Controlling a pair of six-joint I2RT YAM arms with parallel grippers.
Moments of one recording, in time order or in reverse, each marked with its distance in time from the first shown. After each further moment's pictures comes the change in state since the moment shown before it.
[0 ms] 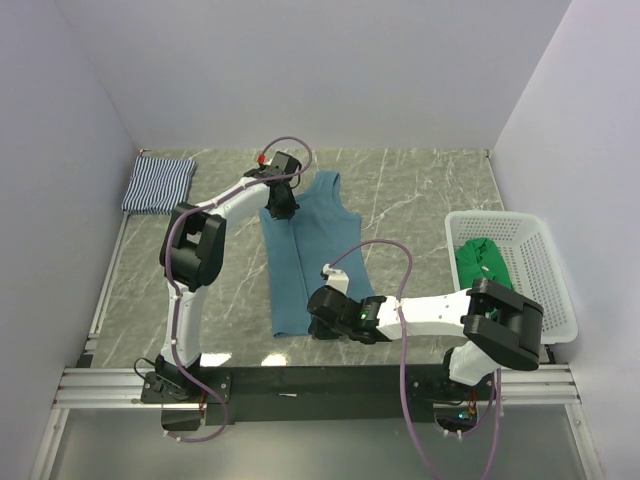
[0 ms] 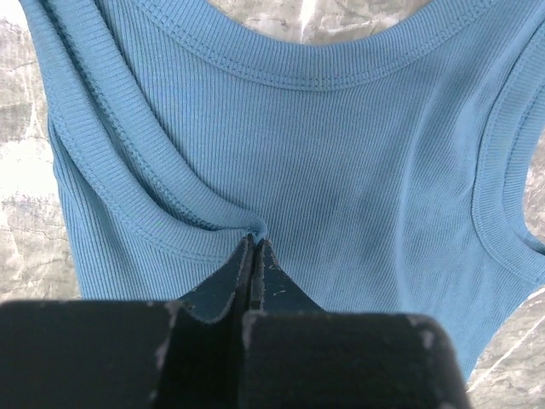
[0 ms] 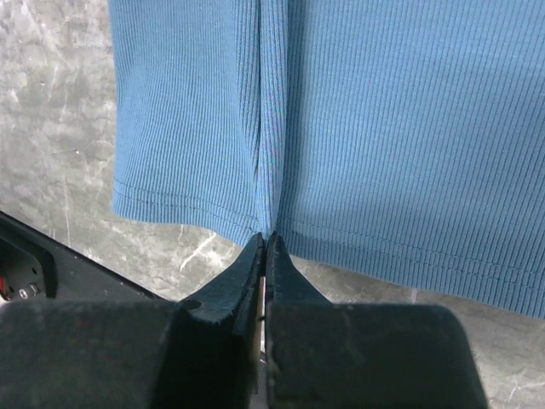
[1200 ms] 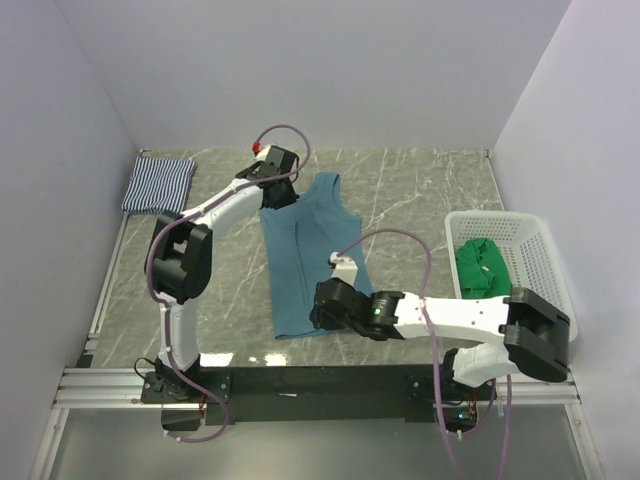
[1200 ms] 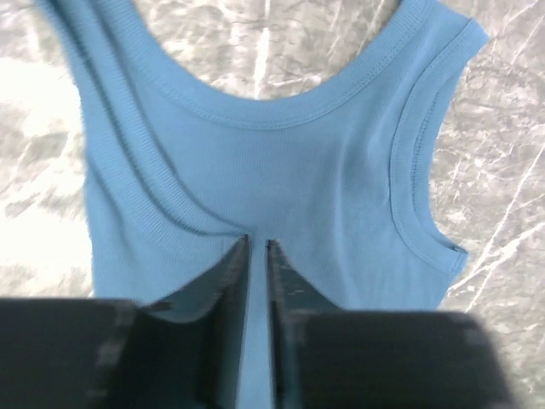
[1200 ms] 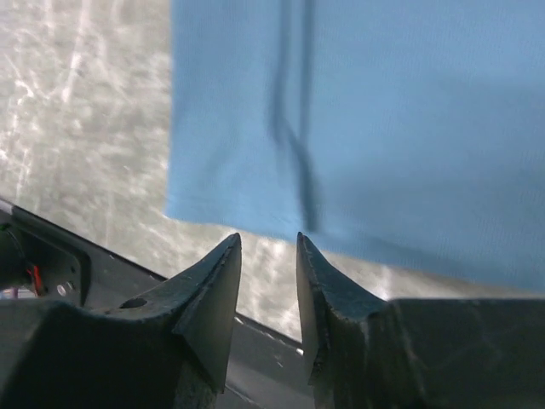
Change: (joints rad) left arm -0.019 -0.132 -0.074 0.113 -0.076 0.005; right arm 0.001 -0.174 0.034 -0.145 0.103 -0.039
